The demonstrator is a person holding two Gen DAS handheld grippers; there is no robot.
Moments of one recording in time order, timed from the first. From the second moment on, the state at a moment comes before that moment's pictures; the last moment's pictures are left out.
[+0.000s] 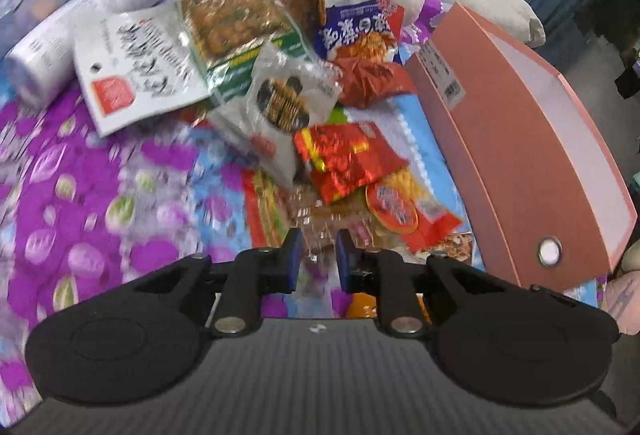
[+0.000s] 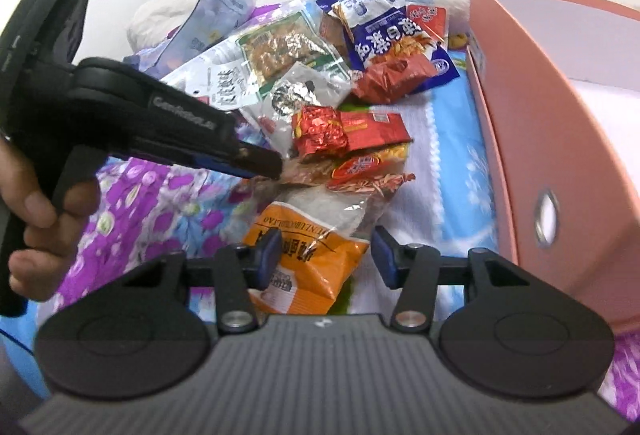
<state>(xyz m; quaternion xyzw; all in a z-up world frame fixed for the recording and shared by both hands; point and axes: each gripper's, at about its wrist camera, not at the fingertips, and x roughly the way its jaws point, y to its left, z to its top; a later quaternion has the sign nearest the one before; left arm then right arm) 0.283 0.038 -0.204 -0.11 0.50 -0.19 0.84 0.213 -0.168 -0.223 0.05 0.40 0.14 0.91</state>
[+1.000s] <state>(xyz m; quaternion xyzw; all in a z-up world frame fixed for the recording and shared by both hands) 0.307 -0.026 -0.224 0.00 0.51 -0.15 0.85 0.183 -0.192 -0.237 0.09 0.43 0.09 0.89</state>
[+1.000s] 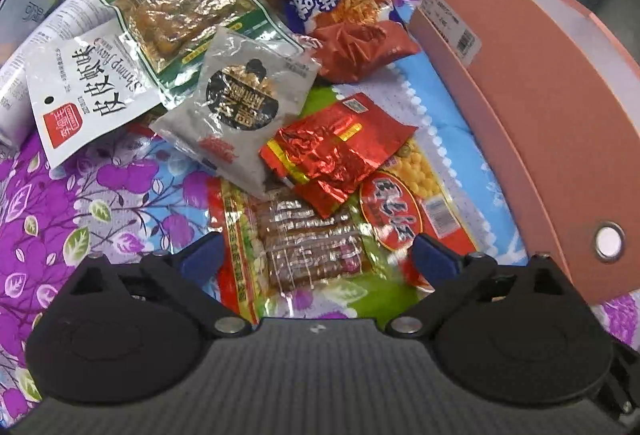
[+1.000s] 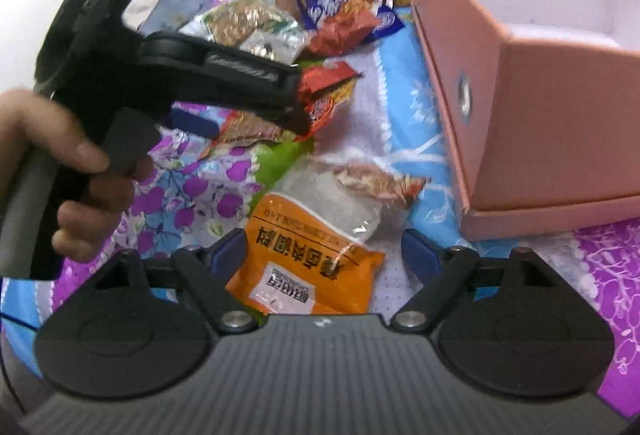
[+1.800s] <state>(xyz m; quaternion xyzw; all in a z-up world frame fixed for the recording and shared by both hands) 0.266 -0.017 -0.210 0.00 0.50 -0.16 0.85 0.168 -0.200 -0.222 0.08 0.41 0.11 0.90</state>
